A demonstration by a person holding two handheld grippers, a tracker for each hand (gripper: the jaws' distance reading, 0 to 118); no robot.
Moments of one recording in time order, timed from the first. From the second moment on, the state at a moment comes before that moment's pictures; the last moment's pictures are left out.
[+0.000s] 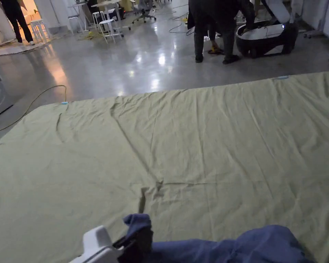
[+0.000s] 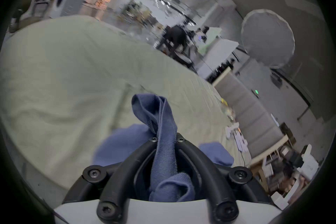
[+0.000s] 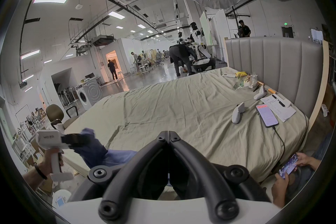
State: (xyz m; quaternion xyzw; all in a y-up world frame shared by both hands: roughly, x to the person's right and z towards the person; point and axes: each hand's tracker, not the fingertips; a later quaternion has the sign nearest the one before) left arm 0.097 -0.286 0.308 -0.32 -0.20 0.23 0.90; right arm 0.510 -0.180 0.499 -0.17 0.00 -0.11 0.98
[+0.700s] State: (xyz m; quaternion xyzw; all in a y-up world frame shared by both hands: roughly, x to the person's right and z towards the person) left arm 0.141 -0.320 0.279 -0.35 -0.16 0.31 0.87; right arm 0.547 -0.213 0.525 -0.21 -0.05 -0.15 0.96
